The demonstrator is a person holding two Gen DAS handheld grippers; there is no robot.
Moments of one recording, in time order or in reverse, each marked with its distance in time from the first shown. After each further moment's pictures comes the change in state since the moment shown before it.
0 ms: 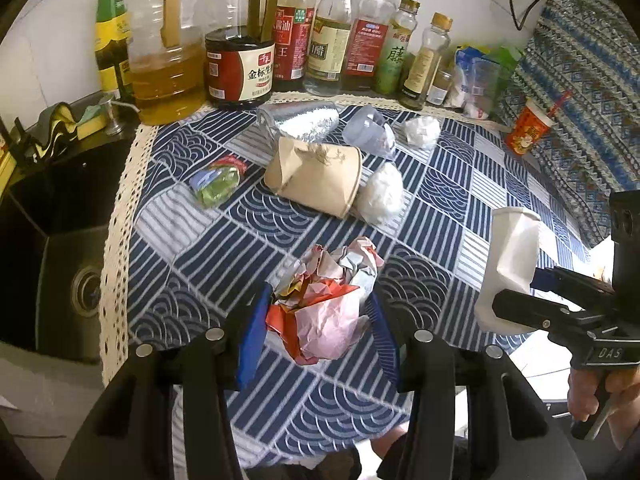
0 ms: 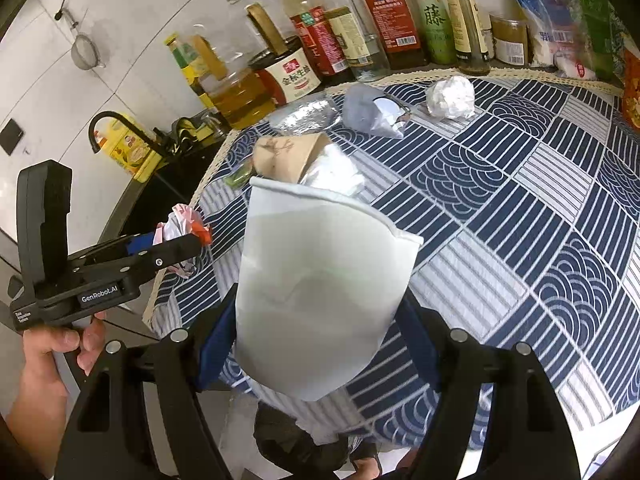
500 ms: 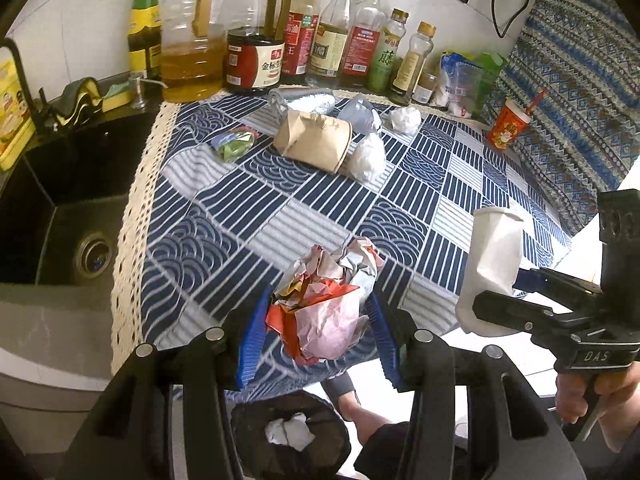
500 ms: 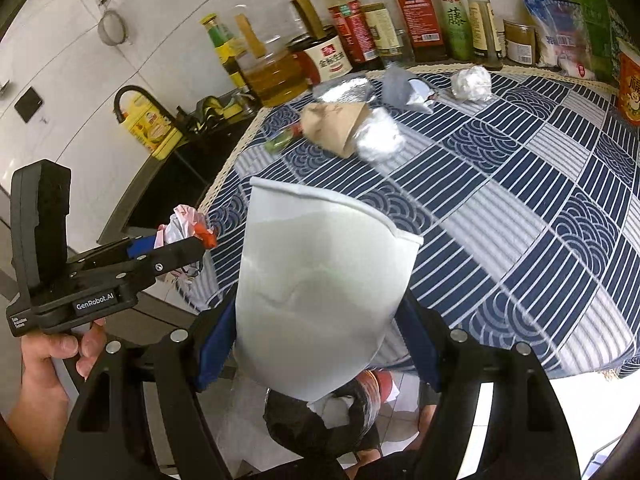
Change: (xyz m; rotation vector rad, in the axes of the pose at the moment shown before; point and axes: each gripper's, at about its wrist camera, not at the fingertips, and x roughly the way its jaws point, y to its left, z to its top) left arm -0.046 0.006 -0.063 -0.032 -0.036 -0.027; right arm -0.017 0.046 -0.050 -0.048 0.004 0.003
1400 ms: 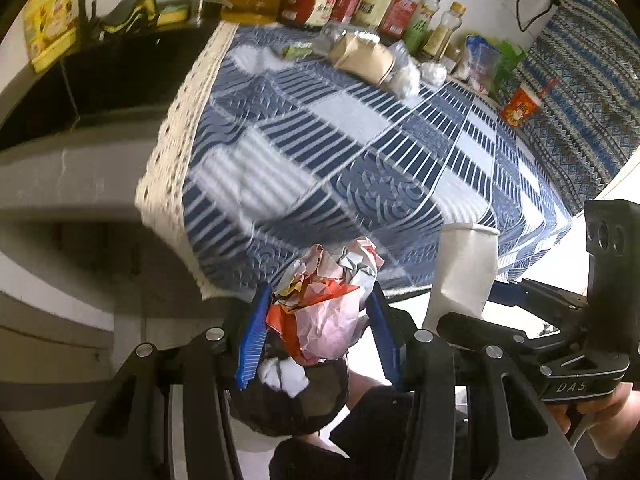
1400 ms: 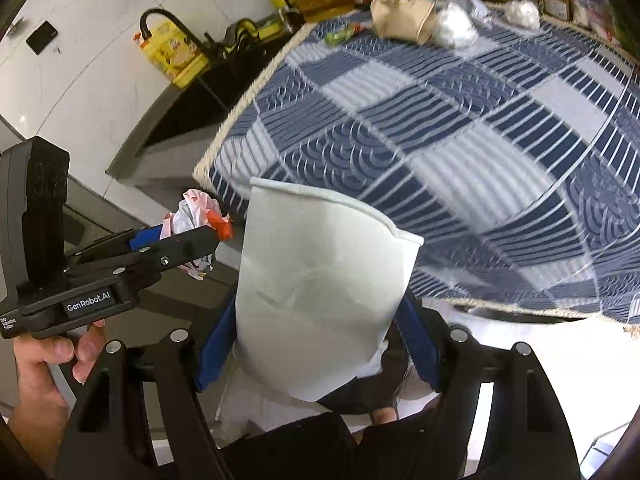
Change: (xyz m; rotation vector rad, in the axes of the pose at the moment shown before) left arm -0.017 0.043 -0.120 -0.133 0.082 -0.014; right arm 0.050 0.067 -0.100 -0.040 0.173 0.031
